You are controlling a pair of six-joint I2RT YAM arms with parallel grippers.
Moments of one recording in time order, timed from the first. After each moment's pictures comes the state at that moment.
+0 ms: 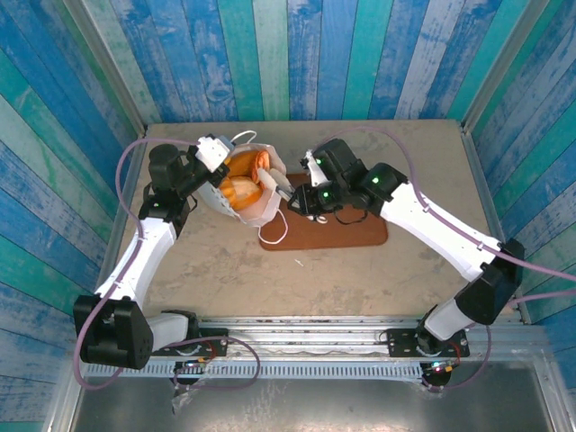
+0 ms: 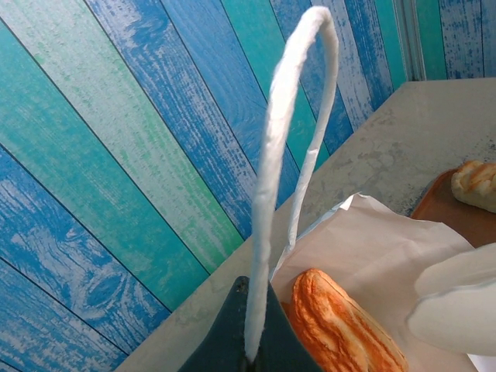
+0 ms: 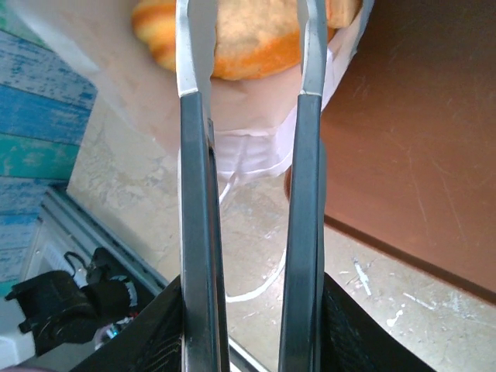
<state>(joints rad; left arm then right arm) -0.11 1.20 0.91 0.17 0.53 0.53 0.79 1.57 1.55 -0.84 -0.23 0.56</state>
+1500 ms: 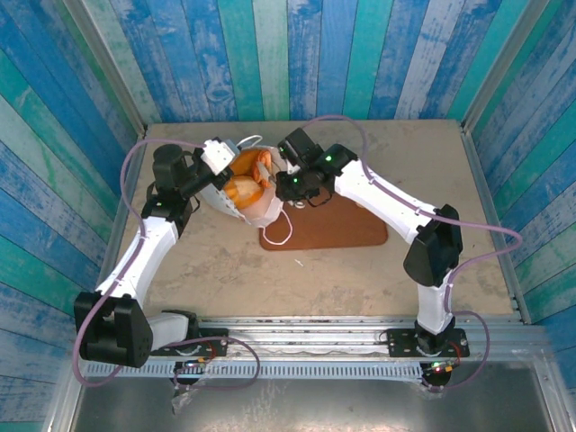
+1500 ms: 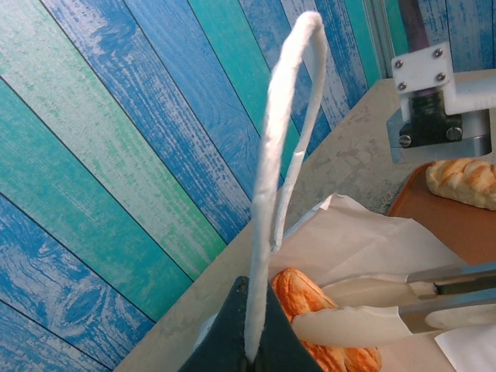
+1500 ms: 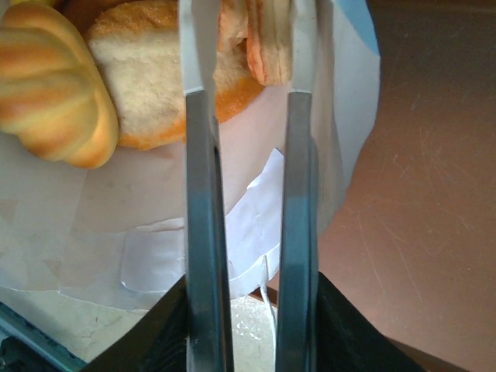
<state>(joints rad) -0.13 1.21 0.91 0.16 0.56 0.56 0.79 1.94 1.87 -0.94 -0.08 0.58</state>
